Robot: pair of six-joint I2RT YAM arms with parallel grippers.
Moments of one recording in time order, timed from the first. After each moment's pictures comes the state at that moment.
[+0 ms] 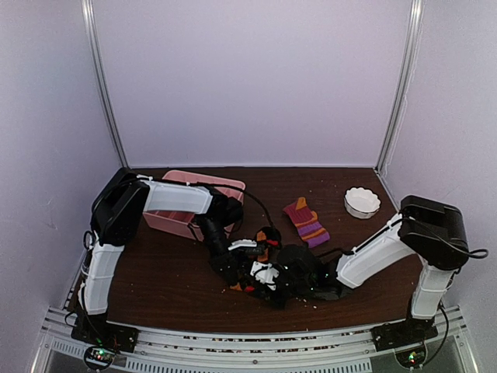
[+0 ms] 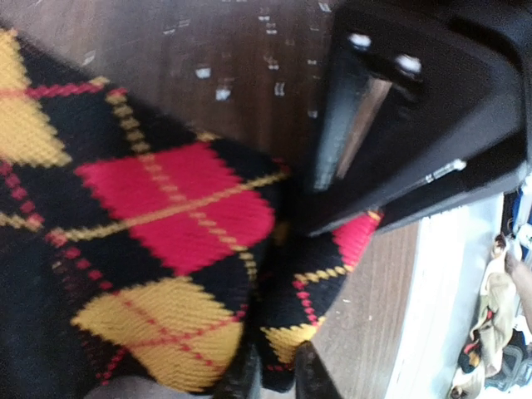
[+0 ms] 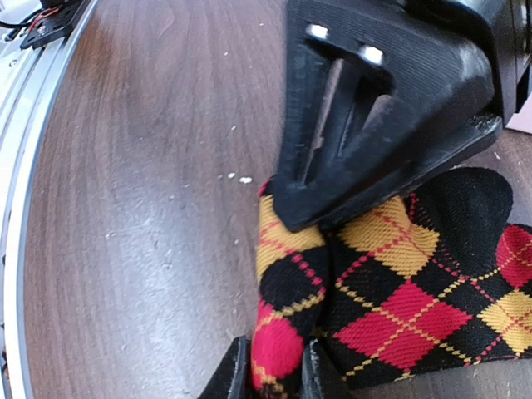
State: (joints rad) left arm -0.79 2.26 1.64 -1.14 0.69 0.69; right arm 1.12 1.84 0.71 0.48 -0.15 -0.12
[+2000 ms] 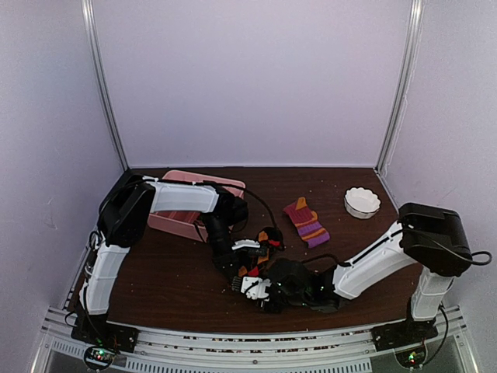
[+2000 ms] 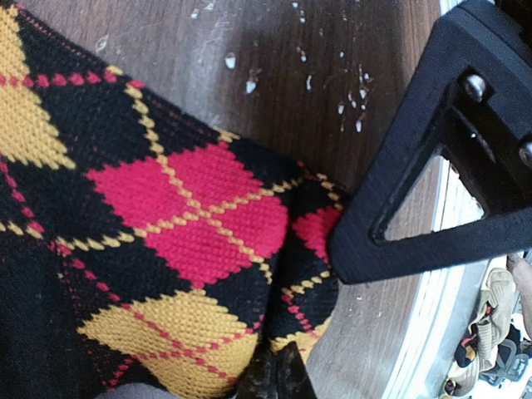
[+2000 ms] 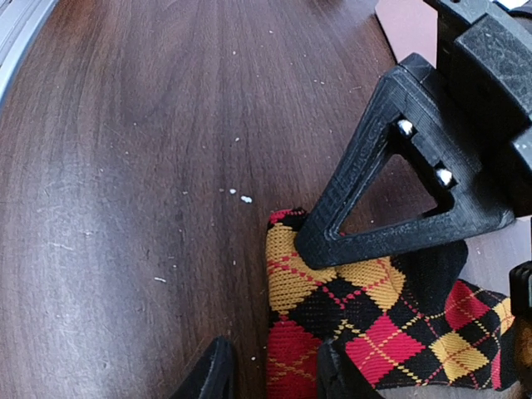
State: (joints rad) left arm -0.81 2.32 1.74 -1.22 0.62 0.67; right arm 1.24 1.85 0.73 0.49 0.15 -0.35
